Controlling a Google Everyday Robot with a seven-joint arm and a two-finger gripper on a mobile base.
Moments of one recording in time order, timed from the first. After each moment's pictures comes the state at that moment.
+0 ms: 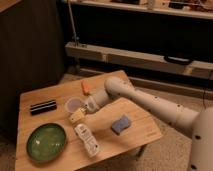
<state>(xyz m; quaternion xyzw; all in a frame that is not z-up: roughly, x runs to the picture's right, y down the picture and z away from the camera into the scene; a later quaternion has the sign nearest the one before) -0.143 0.115 0.668 0.34 -0.55 -0.68 0.35</state>
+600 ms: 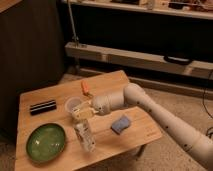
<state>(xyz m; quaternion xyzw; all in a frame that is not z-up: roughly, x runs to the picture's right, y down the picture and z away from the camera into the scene) -0.126 0.111 0.632 0.56 -0.43 -0.65 0.29</state>
